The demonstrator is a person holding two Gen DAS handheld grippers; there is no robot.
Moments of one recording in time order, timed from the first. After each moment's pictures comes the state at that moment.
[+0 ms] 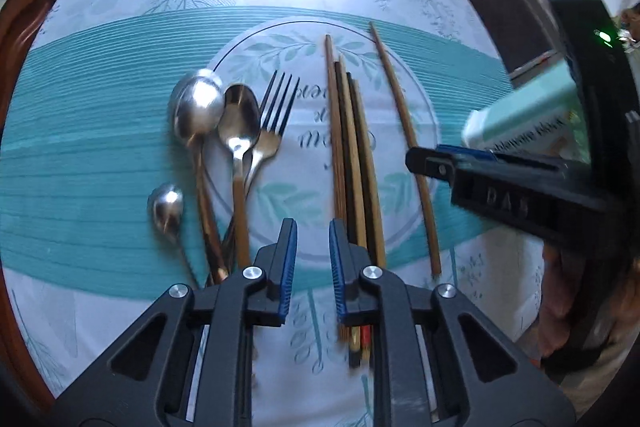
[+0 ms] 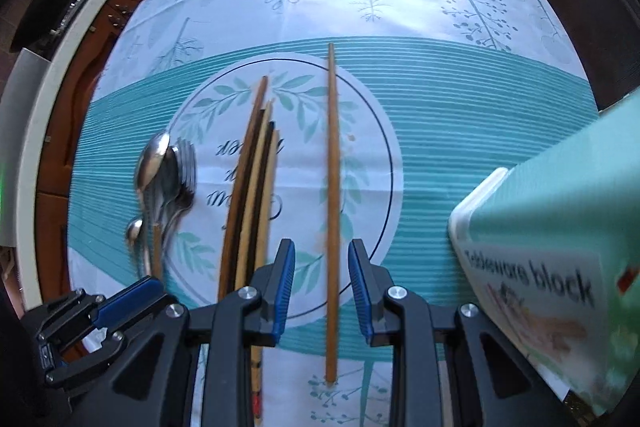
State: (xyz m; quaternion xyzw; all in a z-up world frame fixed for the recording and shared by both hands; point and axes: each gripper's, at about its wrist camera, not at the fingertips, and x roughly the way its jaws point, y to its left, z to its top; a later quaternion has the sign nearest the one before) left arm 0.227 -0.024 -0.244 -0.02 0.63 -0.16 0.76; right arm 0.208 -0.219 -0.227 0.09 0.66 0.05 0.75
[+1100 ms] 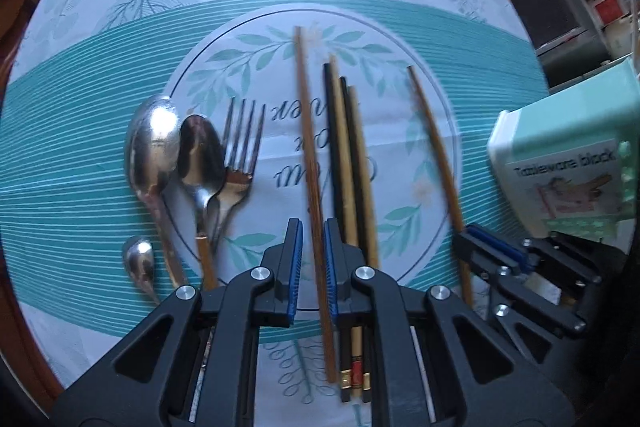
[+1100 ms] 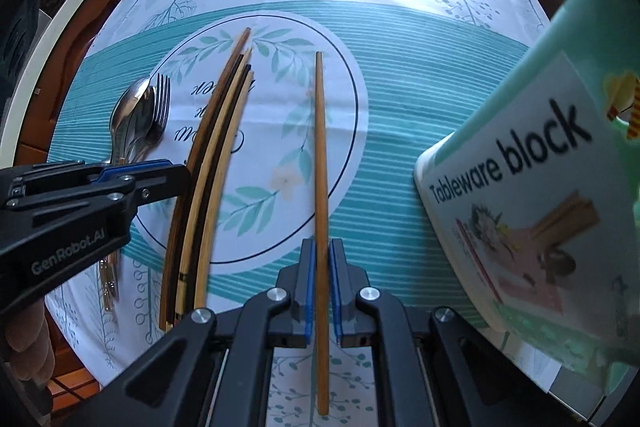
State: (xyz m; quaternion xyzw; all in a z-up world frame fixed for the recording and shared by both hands) left arm 0.262 -0.066 -0.270 0.04 0.67 -0.14 0.73; right arm 0.169 -0.235 -0.233 0.04 0.66 0.06 0.75
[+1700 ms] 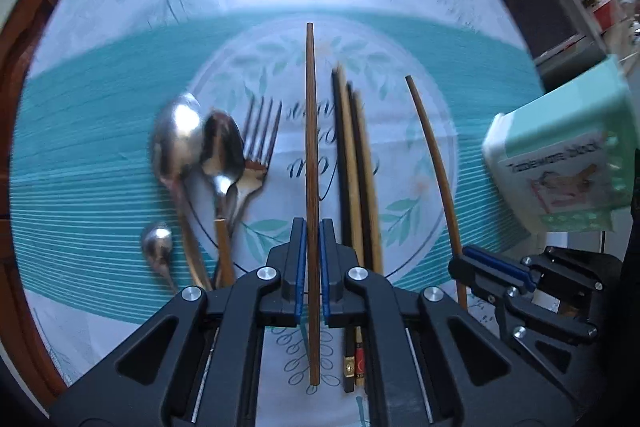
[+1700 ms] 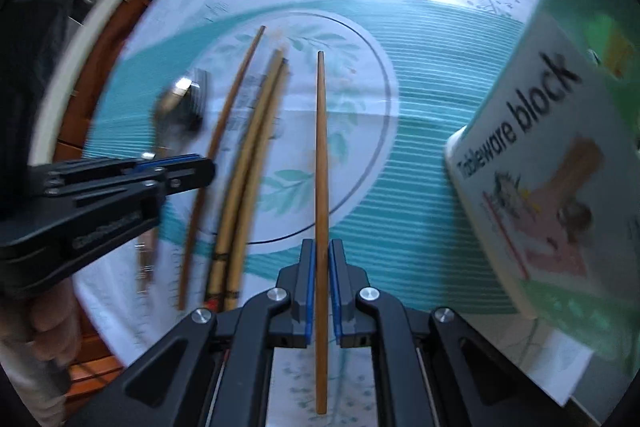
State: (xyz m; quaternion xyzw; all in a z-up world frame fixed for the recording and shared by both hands) left arm 0.244 -0.064 -0.247 0.03 0.63 -0.14 0.76; right arm 0.145 -0.237 -0.219 0.11 0.63 0.13 0.76
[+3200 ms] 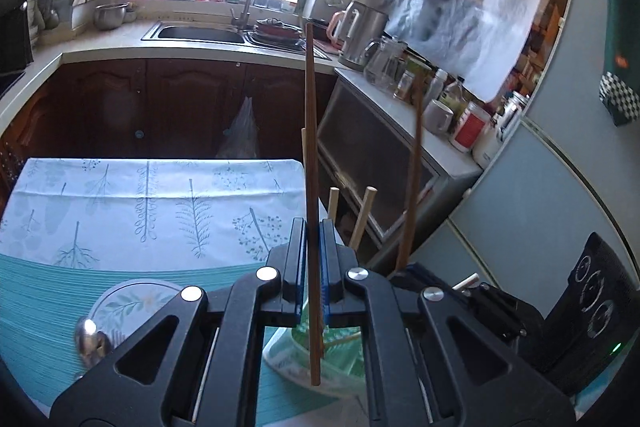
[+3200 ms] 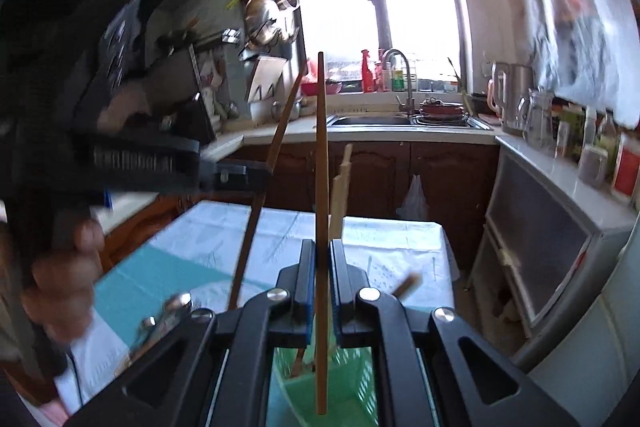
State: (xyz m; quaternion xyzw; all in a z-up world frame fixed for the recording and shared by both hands) left arm 0.241 -0.208 -0.053 -0.06 0.35 -0.29 0.89; right arm 0.098 -0.367 -0.078 0.07 0.21 0.10 0.97
